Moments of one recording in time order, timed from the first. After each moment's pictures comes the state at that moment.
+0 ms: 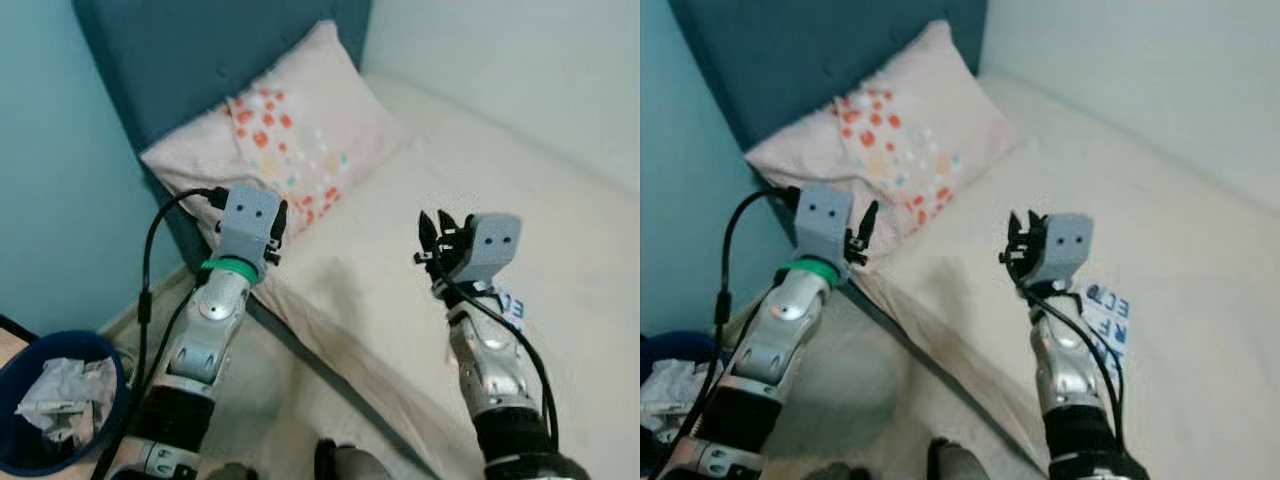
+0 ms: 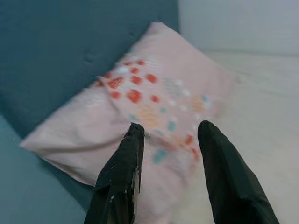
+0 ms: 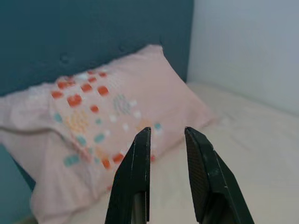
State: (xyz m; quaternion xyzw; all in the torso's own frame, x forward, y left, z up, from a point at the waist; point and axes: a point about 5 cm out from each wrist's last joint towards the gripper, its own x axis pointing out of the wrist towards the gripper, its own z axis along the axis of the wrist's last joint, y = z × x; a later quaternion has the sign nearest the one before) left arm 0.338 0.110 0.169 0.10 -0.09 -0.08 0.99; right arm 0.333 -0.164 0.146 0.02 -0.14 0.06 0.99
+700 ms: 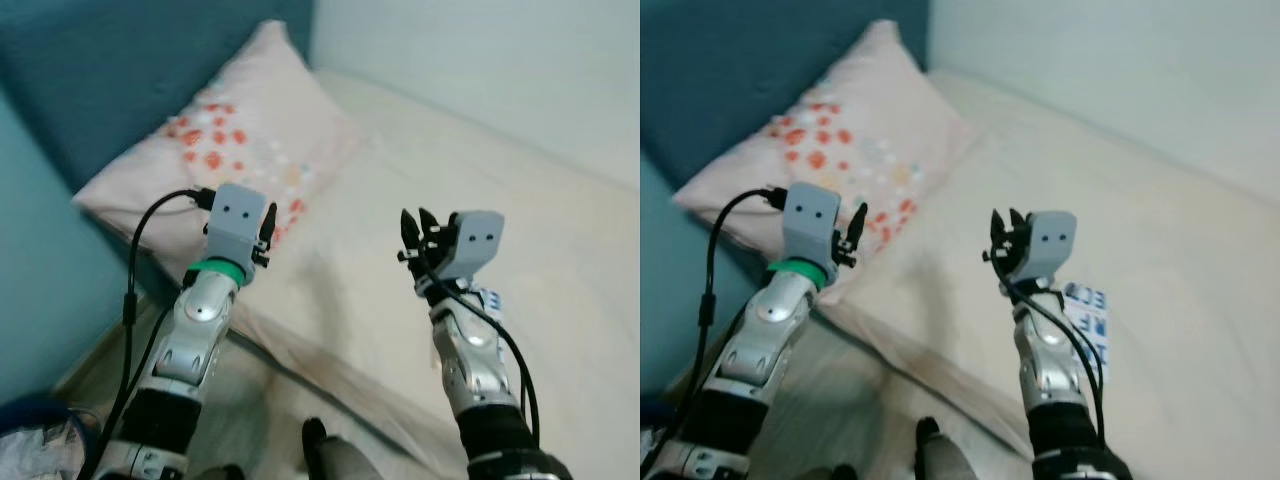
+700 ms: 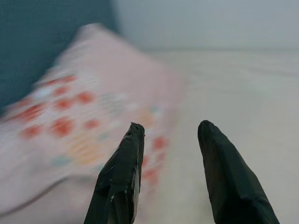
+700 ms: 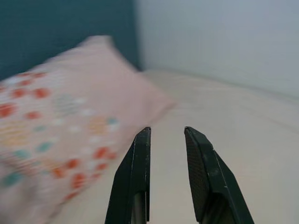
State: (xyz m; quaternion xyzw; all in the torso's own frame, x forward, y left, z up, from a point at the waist) left arm 0.334 0.101 0.165 0.08 -0.08 -0.11 0.99; right arm 0.334 -0.163 0.143 0.03 -0.13 0.06 0.99
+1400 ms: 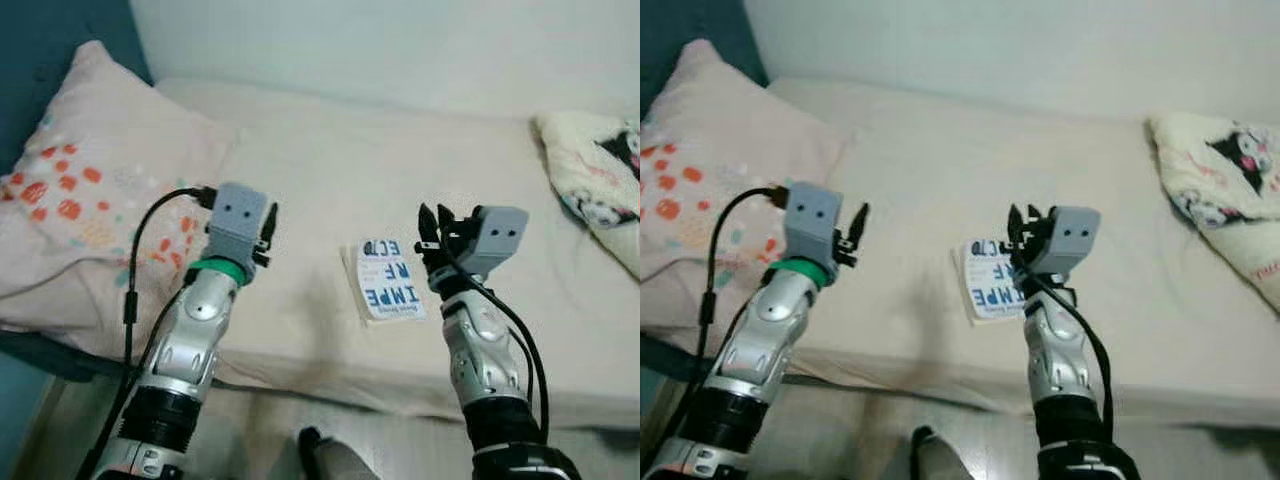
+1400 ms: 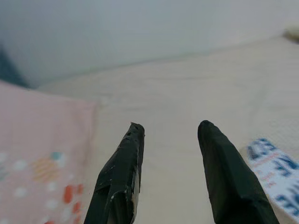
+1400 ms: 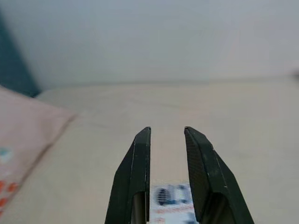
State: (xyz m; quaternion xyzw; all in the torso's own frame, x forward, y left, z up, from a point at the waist) left arm 0.336 0.105 0.164 0.09 -0.07 -0.11 0.99; right arm 0.339 -0.176 0.147 0.07 -0.13 0.03 0.99
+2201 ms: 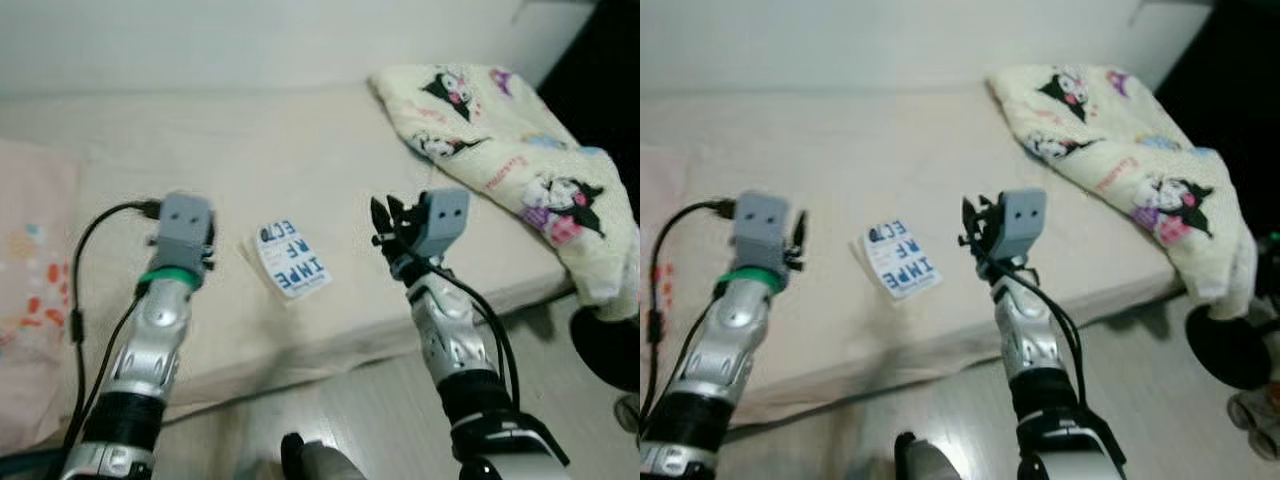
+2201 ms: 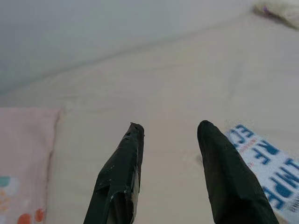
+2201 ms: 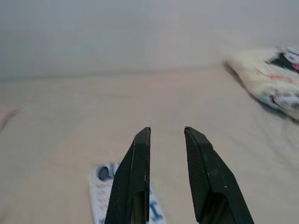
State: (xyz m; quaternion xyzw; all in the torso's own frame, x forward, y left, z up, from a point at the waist) left arm 0.337 0.176 0.140 0.14 -0.04 0.05 0.99; right arm 0.360 -0.129 0.144 0.05 -0.09 0.14 0.99
